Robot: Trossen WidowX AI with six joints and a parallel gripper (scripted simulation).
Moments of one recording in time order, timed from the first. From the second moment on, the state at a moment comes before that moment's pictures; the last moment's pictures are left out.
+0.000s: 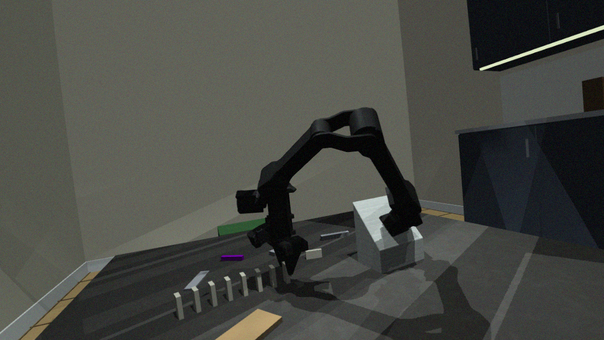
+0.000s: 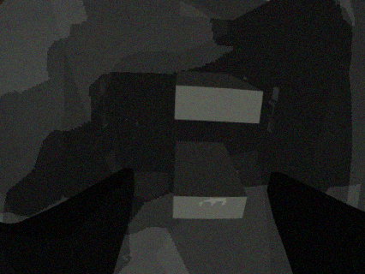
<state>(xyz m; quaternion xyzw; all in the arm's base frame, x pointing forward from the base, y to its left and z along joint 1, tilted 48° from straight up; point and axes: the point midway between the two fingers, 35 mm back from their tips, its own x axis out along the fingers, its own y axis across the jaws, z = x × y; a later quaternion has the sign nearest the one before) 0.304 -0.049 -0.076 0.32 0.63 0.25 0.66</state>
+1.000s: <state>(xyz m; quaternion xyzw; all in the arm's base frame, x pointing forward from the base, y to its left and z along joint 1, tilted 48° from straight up) 0.239 -0.164 -0.067 0.36 0.65 0.20 0.64</state>
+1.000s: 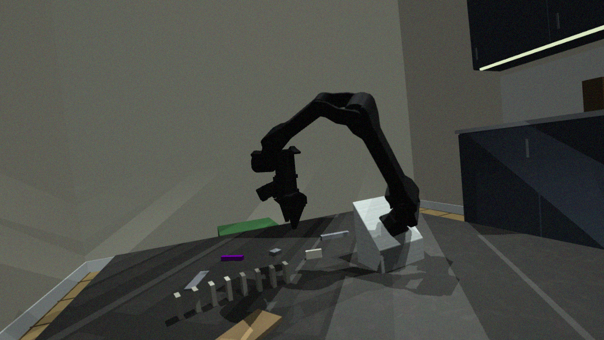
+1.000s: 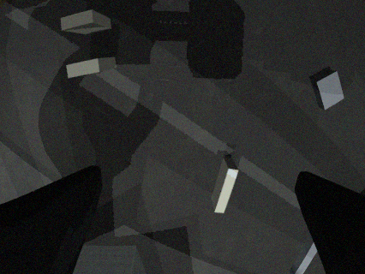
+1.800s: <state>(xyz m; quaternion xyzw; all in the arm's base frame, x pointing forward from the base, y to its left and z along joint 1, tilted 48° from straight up) 0.190 -0.105 -0.165 0.41 0.66 0.15 0.61</state>
